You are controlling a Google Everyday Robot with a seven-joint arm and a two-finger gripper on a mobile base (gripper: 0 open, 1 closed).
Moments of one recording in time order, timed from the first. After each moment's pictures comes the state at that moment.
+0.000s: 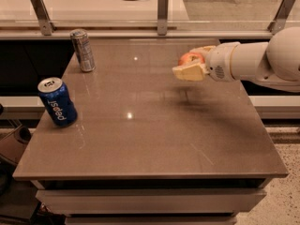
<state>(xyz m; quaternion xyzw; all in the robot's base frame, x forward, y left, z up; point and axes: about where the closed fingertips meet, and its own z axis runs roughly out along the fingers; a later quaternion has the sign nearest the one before) 0.624 -0.114 0.905 -0.38 0.75 0.17 0.52</state>
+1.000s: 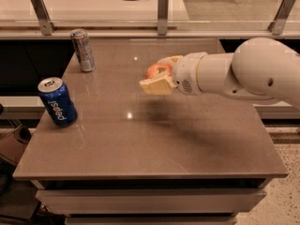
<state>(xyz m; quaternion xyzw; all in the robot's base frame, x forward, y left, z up) 0.571 -0.021 0.904 -0.42 0.73 0.19 0.51</state>
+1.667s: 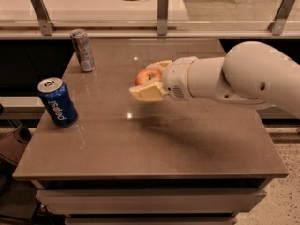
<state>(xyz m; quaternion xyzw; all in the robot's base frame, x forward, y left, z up) 0.550 0.007 0.901 -0.45 0.71 0.21 0.50</state>
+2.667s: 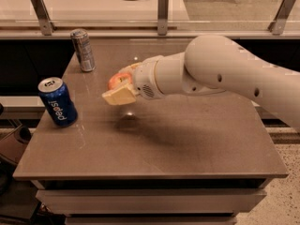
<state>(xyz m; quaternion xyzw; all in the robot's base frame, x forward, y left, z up) 0.544 0.078 0.891 -0.49 0.70 0.24 0.46</state>
